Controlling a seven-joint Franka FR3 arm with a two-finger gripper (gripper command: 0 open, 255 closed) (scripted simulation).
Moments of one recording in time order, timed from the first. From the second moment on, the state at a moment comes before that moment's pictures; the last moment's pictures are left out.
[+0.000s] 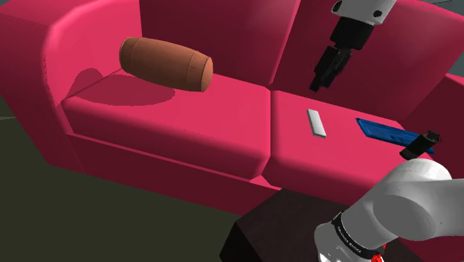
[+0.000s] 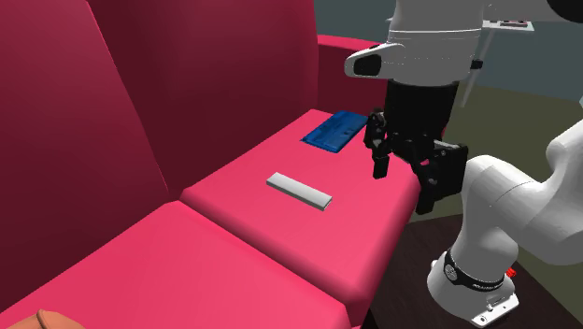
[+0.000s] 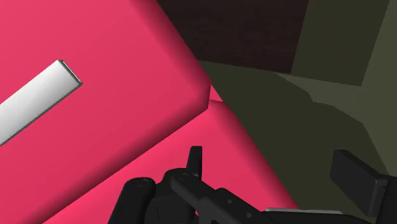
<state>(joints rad) -0.01 -0.77 0.02 -2.31 0.12 1.53 -0.14</state>
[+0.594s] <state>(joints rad) -0.10 -0.67 -0.04 -2.39 0.06 1.70 -0.12</state>
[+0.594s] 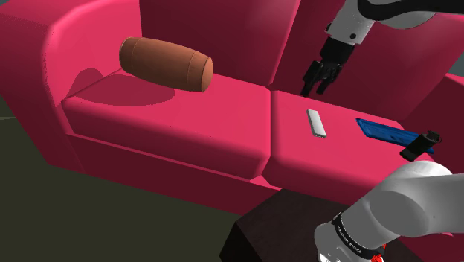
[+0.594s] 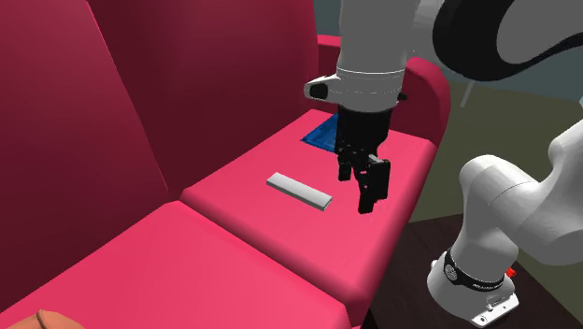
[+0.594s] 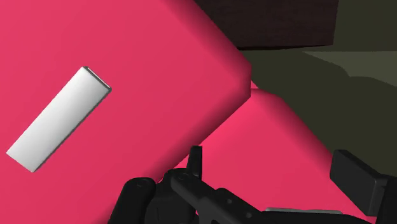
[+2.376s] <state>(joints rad) -0.39 -0.11 -0.29 -2.37 -0.07 2.29 -0.02</state>
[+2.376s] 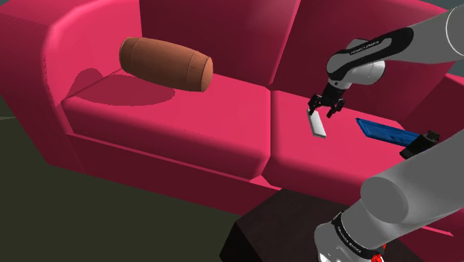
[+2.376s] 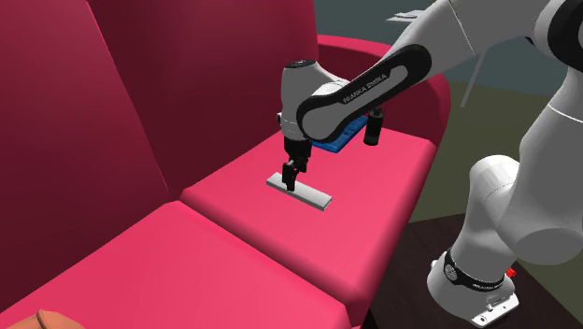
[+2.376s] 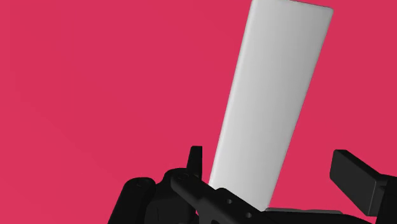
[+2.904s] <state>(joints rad) -0.39 -0.04 -0.30 -2.40 -0.05 2.38 -0.03</state>
